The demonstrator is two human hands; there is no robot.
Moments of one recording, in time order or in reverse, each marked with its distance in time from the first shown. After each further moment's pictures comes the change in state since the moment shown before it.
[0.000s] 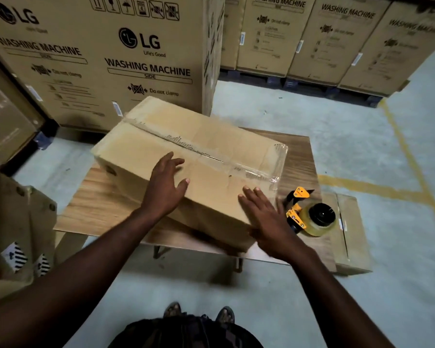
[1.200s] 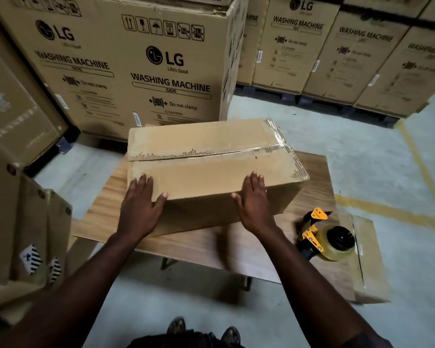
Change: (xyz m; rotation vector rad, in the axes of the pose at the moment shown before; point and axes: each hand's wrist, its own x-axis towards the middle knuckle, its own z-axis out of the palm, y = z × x) left_hand -0.023 -0.078 -0.049 0.340 -0.035 -0.270; right_hand 0.119 -0.045 0.013 0.209 0.204 0.185
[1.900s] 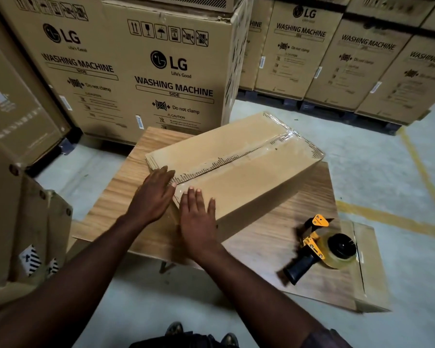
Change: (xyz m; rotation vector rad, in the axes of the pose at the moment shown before) left_hand 0.034 0.017 -0.009 -0.179 -0.029 0.191; right_hand -0.035 -0.131 0.049 -0.359 -0.198 -0.250
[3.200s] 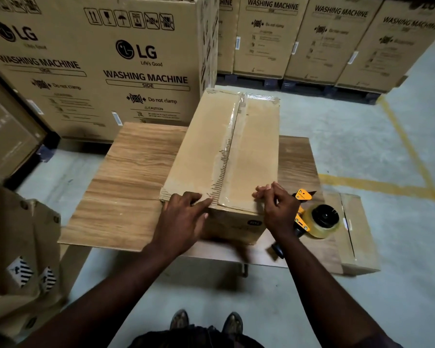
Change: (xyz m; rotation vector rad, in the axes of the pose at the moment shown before) left_hand -0.073 0.094 0.060 0.203 0.046 0.359; right_hand -0.075 0.196 0.015 0.999 0.916 0.328
